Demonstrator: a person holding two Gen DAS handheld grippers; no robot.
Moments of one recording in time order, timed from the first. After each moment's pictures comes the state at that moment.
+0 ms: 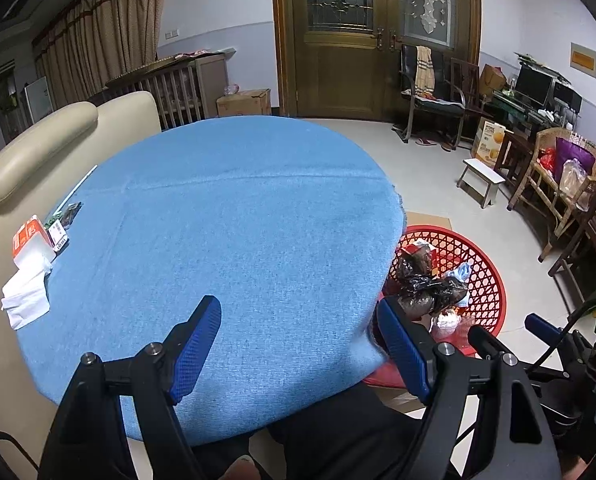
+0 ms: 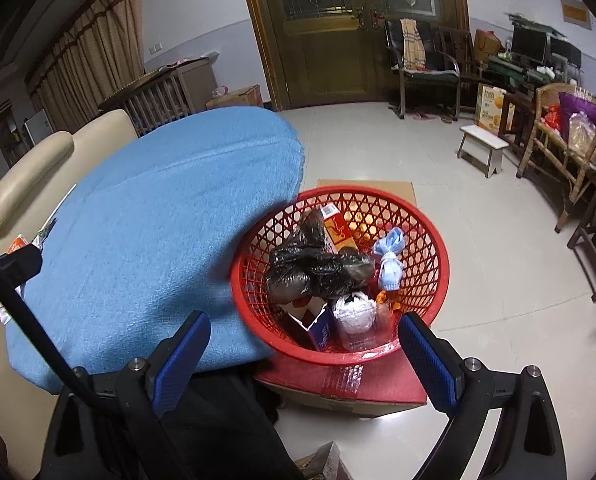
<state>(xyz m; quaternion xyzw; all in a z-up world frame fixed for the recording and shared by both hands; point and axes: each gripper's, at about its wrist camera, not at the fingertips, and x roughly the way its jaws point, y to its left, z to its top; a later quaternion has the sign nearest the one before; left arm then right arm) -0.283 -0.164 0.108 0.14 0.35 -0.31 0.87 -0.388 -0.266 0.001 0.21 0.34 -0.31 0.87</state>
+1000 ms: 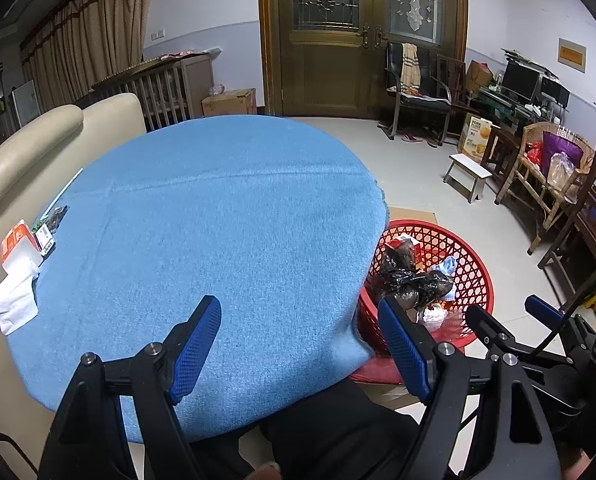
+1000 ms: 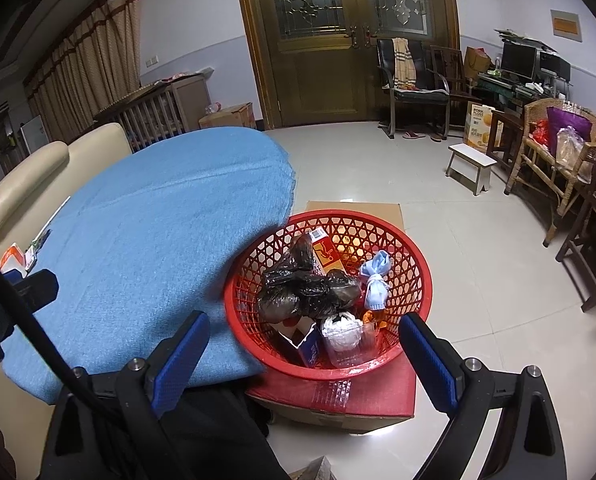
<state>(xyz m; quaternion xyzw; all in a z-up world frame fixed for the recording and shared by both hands) -0.290 -0.170 0.108 0.15 0.35 -0.33 0.86 -0.394 -0.265 0.014 0.19 0.31 -0.33 0.87</state>
